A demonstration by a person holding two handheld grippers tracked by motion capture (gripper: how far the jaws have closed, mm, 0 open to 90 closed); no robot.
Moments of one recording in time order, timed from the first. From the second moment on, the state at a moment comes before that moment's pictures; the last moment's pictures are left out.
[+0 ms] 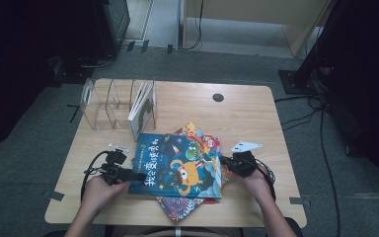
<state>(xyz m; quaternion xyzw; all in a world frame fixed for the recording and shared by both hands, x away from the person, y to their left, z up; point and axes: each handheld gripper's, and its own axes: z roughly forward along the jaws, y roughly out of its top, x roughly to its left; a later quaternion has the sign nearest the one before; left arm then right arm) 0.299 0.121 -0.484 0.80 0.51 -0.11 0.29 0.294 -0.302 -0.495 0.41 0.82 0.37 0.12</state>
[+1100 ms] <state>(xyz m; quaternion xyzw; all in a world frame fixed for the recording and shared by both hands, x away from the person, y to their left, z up) 0.286 0.123 -0.447 0.77 0.50 -0.14 0.37 0.291 -0.306 -0.496 0.40 0.83 0.39 0.10</state>
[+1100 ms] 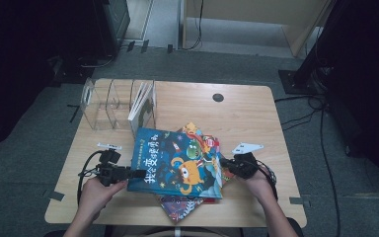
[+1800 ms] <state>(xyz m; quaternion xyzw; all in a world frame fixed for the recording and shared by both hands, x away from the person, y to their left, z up) 0.378 0.056 -0.334 0.83 0.43 -0.19 0.29 0.299 -0.278 -0.499 0.34 0.84 0.40 0.10</state>
